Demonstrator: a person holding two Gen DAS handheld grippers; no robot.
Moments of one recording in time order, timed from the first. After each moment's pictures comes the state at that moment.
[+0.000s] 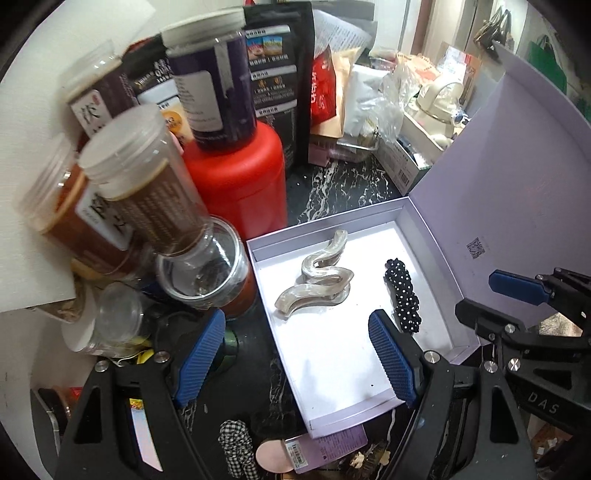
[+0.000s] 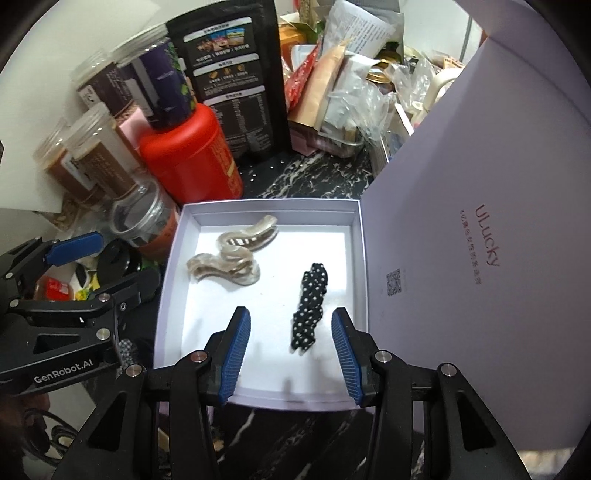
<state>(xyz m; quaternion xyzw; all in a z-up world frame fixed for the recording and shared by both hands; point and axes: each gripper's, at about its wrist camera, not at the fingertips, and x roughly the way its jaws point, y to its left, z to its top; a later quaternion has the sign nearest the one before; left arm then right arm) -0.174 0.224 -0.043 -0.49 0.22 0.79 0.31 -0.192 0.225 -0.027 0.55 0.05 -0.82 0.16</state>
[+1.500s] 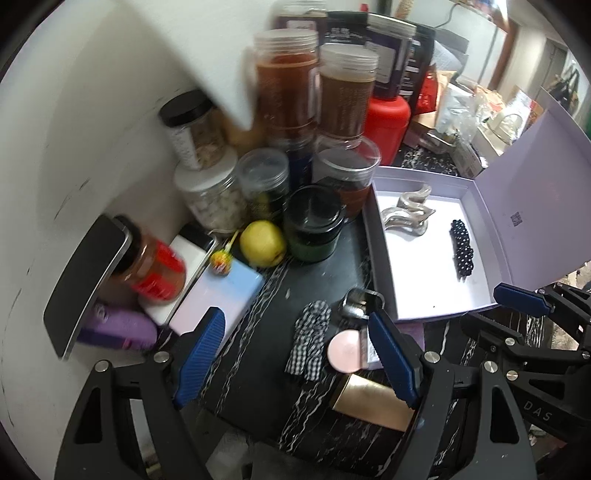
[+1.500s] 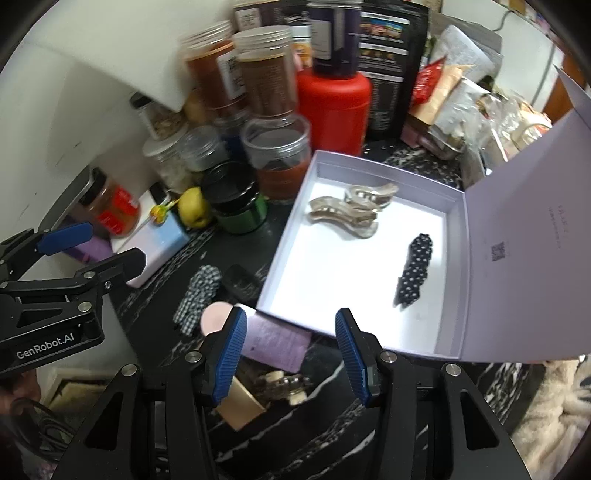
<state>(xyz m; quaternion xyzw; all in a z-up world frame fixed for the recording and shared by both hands) -0.119 0.067 -0.035 -0.51 0.14 0.83 0.18 -0.083 0.141 -0.034 0.54 0.13 -0.79 0.27</state>
